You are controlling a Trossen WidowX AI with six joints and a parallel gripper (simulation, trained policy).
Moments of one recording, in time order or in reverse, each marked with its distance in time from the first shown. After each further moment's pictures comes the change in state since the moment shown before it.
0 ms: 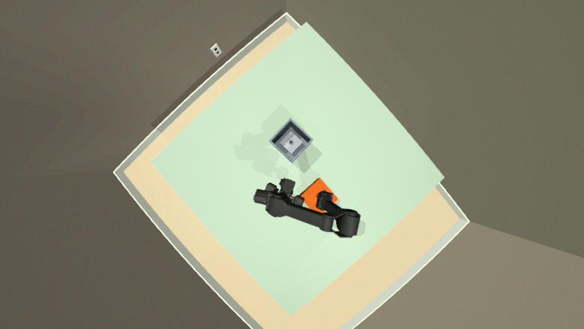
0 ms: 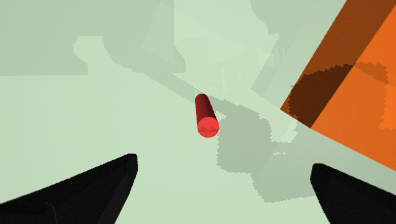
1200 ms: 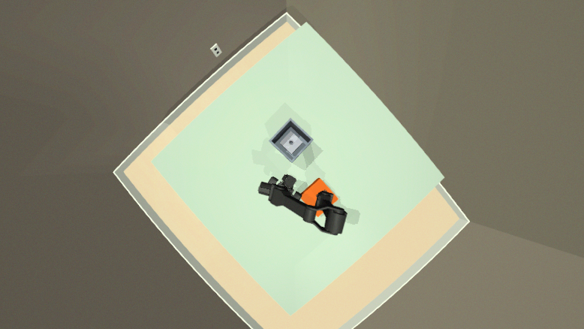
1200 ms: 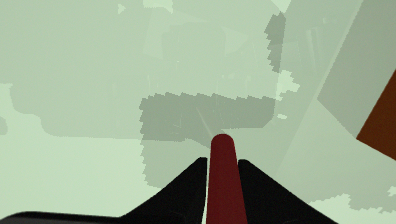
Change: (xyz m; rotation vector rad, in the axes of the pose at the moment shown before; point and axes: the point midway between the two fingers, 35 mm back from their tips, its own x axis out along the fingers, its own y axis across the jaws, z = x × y) arm 0.086 0.018 0.009 0.149 0.030 0.012
